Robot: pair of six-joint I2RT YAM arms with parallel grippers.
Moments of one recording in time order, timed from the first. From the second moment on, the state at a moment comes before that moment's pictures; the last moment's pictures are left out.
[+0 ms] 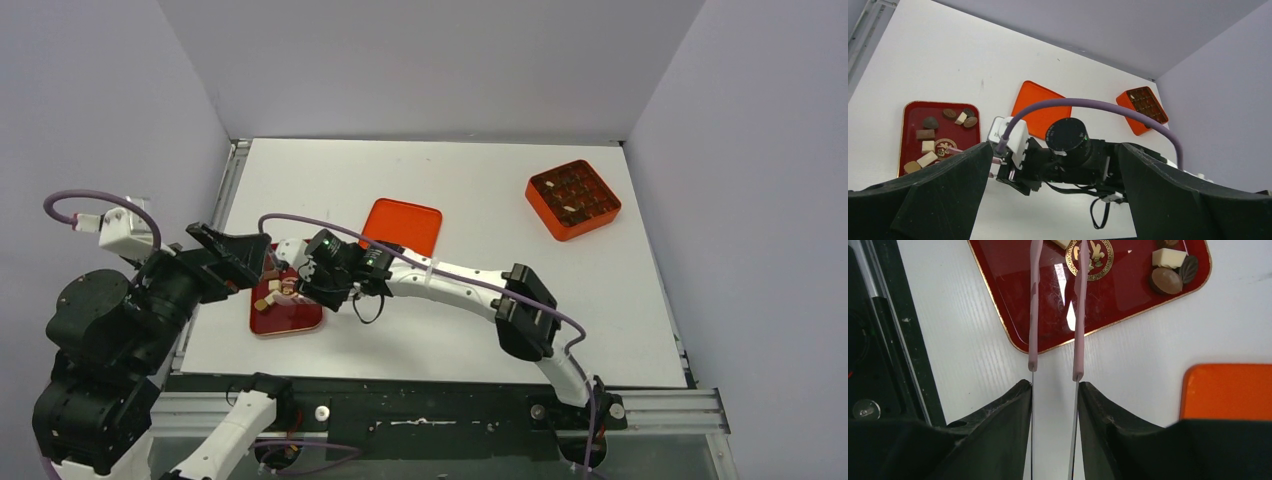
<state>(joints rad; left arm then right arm) -0.23 0.74 1.67 -1.12 -0.05 -0.54 1.17 2.11 1.90 -0.58 -0.07 -0.15</state>
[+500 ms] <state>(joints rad) -0.24 0.70 1.68 -1.18 -0.11 -0.54 1.10 2.30 2.03 -0.58 -0.19 -0.25</state>
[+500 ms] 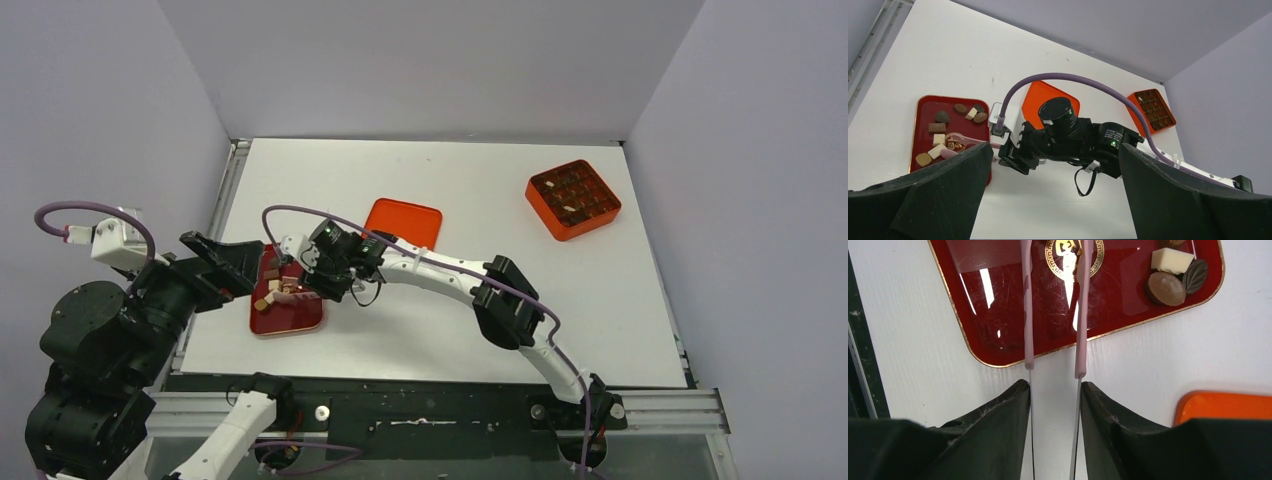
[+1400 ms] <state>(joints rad) -0.24 0.66 1.63 -1.17 -0.11 -0.55 1.11 2.39 2.09 -0.59 -0.22 -0.37</state>
